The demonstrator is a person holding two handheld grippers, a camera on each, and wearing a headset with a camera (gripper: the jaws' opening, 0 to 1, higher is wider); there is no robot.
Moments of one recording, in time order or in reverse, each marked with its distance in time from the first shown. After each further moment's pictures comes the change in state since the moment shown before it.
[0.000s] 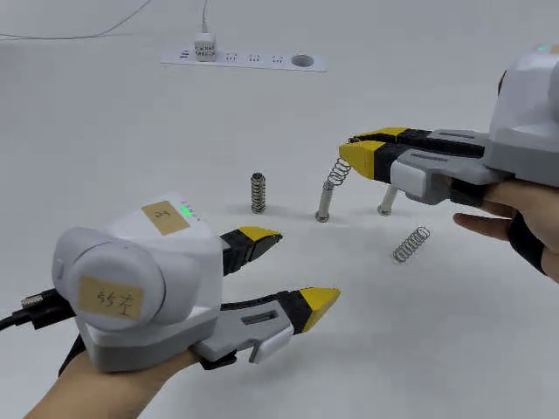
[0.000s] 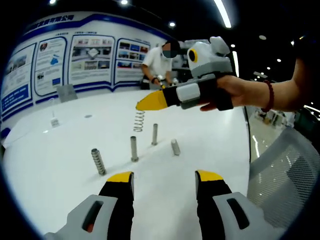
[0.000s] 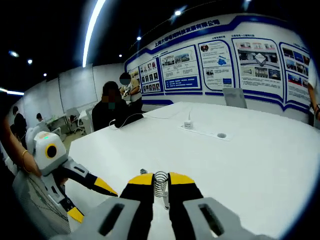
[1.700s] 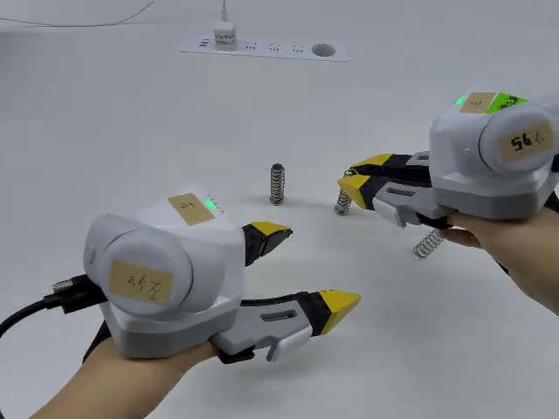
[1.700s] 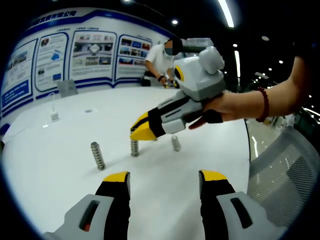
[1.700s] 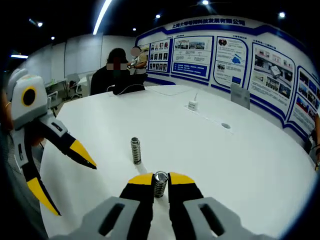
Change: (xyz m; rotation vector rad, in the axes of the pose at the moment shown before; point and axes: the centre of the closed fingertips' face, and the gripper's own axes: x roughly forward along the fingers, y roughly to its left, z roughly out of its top) left arm 0.001 0.000 -0.008 -0.025 0.023 -0.002; right arm 0.036 -0.007 -0.057 -0.213 0.167 -0.033
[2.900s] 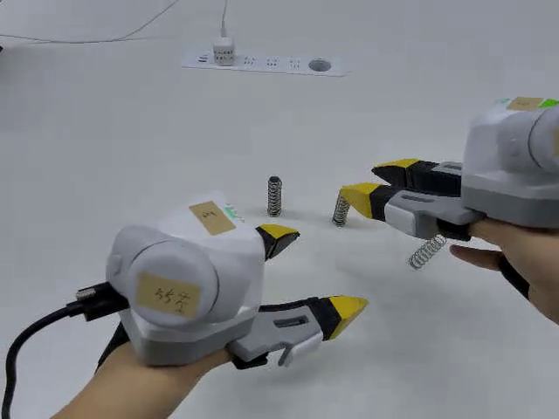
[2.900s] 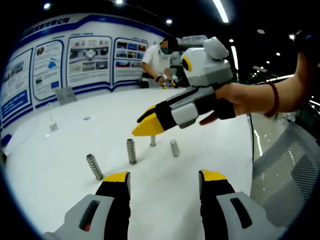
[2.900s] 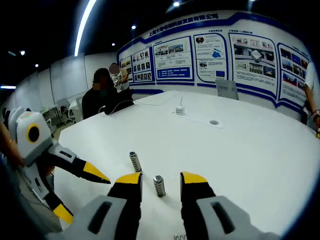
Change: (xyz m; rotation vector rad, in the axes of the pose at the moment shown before) left arm 0.012 -0.008 0.013 0.065 0.000 0.015; right arm -0.039 -0.011 0.016 0.213 -0.076 -0.048
